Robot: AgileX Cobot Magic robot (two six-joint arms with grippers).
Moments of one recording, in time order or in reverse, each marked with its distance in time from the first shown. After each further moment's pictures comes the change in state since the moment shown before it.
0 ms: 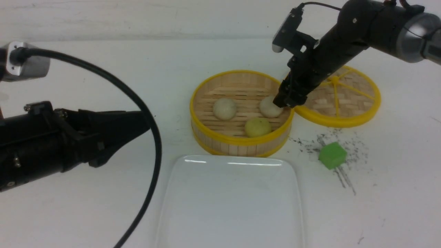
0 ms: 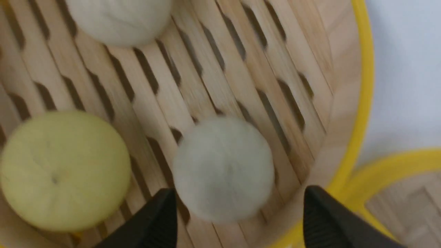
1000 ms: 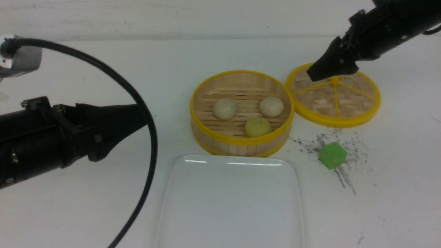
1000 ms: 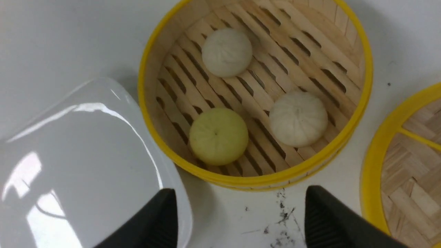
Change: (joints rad) right arm -0.168 -0.259 0.100 0.296 0.294 0.070; left arm 0.000 -0.004 0.000 -0.046 -0.001 -0.001
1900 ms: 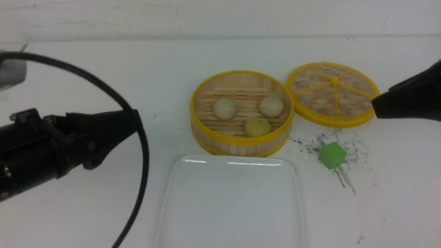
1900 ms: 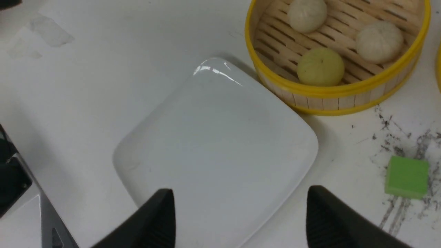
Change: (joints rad) right arm -0.099 -0.677 0.544 0.153 0.054 0.157; left arm 0.000 -0.061 0.046 -0.035 -0.046 -0.023
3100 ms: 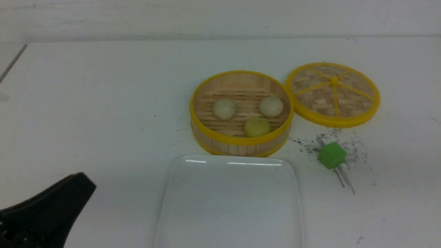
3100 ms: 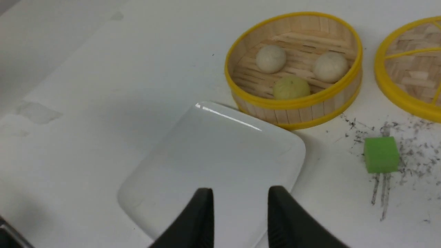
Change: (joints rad) right arm 0.000 -0.523 0.304 -0.059 -0.136 0.260; left arm 0.000 -0.553 0.326 0.007 -0.184 -0.318
